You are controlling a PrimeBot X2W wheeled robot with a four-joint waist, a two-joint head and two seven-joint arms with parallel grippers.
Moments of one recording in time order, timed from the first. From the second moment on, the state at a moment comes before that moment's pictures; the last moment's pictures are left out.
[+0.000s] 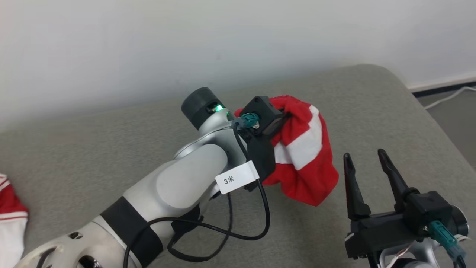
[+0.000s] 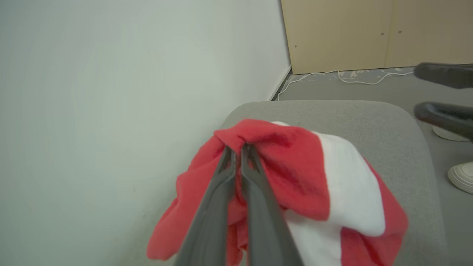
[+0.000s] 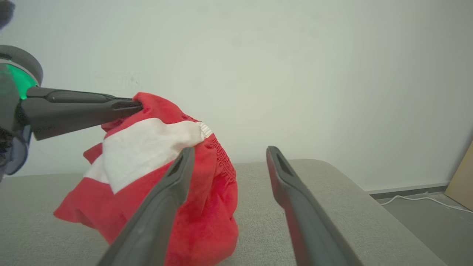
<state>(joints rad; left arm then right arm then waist) -1.08 0.03 -1.22 0.71 -0.55 -0.09 -0.04 0.03 -0.05 0.10 -0.28 0.10 -0.12 0.06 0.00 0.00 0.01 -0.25</state>
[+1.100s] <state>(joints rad) -1.13 0.05 -1.29 1.00 -0.34 -0.13 -0.17 -0.05 -0.05 0.13 -0.18 0.17 -0.12 0.00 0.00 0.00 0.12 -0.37</state>
